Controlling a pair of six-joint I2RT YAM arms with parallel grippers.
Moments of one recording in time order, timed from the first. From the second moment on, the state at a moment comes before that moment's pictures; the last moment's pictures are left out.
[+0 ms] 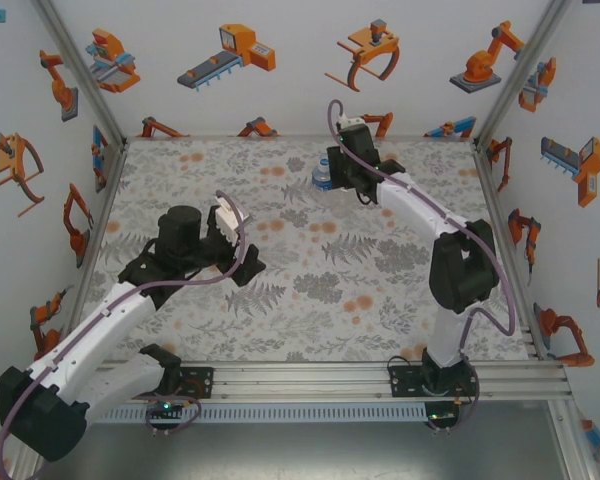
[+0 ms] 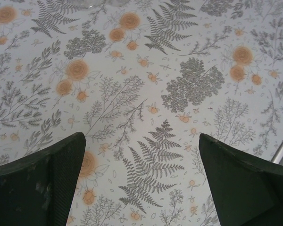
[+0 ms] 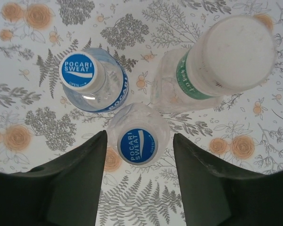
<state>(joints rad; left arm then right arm) -0.56 0.96 0.77 -0.31 0.34 0.19 0.47 1.87 1.59 -0.39 0.22 0.13</state>
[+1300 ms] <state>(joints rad) 0.01 1.54 0.35 0.77 0.14 0.03 -0.03 1.53 0.35 0.69 0.05 0.02</state>
